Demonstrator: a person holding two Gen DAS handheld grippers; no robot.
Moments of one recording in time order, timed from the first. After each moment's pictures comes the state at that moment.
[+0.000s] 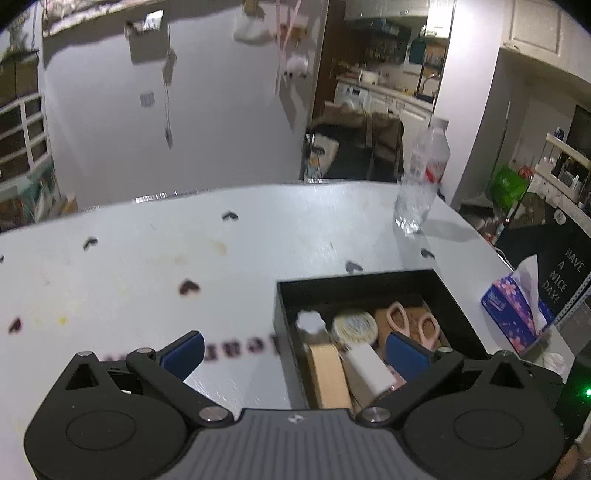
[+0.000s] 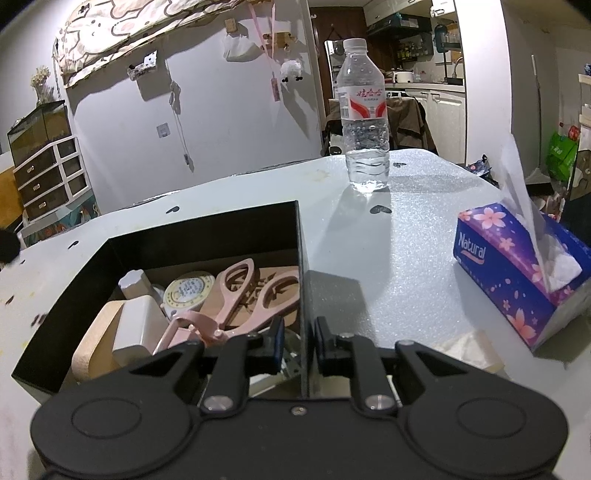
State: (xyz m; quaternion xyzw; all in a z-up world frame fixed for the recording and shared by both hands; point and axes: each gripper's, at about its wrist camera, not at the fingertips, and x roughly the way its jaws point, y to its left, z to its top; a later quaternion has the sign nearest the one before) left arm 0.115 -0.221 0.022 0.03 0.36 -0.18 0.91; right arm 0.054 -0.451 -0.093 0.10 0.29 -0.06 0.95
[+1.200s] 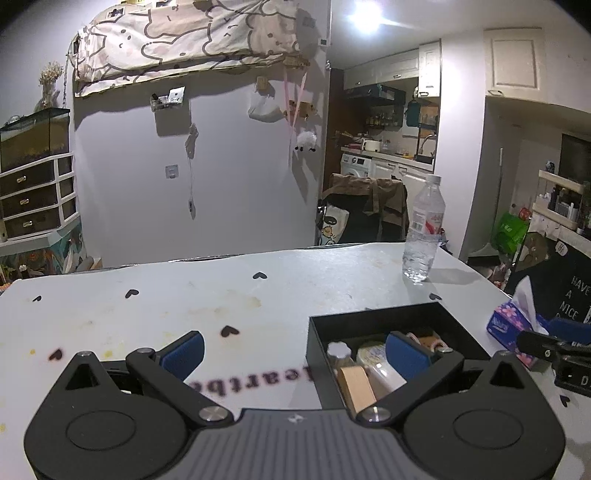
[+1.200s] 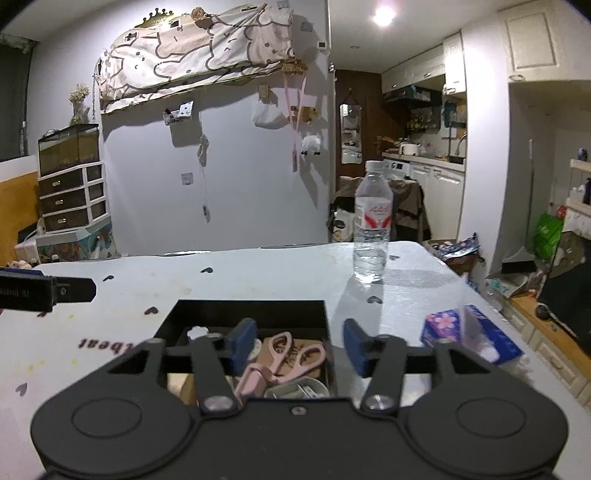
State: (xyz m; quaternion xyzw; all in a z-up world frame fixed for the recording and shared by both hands) left arm 0.049 -0.177 0.026 0.03 0.24 -0.17 0.96; right arm -0.034 -0.405 0.010 0.03 0.20 -0.08 0.98
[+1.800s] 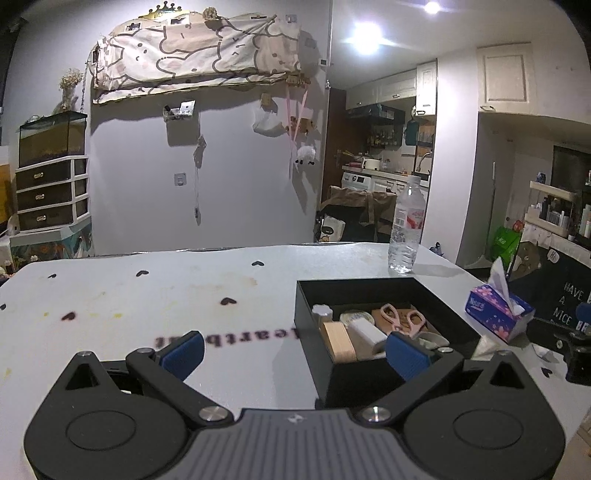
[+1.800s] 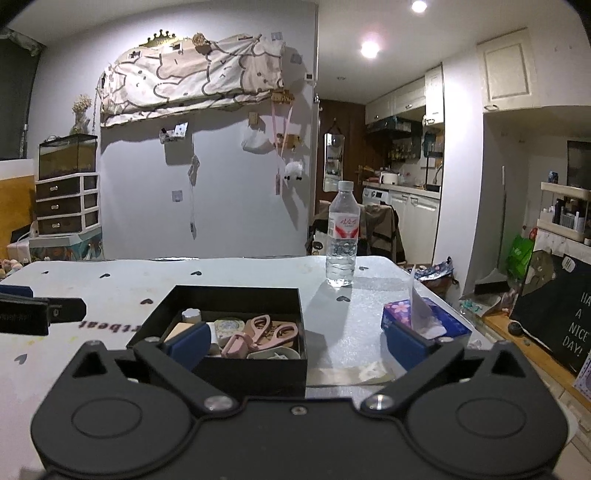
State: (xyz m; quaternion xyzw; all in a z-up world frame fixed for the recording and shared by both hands) left arm -0.038 -0.165 -0.007 0.01 0.20 -0.17 0.97; right arm -0.120 -0.393 -0.007 0.01 0.15 -0.11 0.98
